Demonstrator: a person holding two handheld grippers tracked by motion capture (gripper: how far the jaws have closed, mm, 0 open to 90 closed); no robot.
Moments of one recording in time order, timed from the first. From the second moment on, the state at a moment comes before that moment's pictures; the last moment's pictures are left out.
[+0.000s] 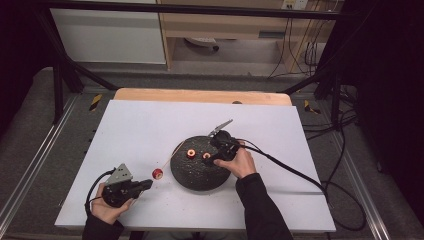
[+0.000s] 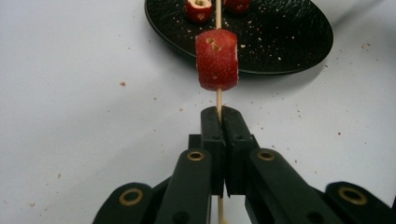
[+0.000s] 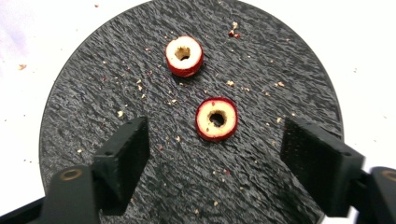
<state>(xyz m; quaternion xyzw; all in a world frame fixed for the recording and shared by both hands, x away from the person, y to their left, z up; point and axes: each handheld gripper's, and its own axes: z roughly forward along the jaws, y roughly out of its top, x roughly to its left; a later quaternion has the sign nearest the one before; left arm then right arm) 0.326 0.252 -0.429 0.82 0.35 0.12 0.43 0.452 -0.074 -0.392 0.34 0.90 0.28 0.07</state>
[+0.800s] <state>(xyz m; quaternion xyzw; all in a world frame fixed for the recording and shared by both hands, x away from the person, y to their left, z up) 0.328 0.251 -0.431 0.83 0.34 0.12 0.43 0.477 -0.054 -0.410 0.32 0.92 0.24 0.05</state>
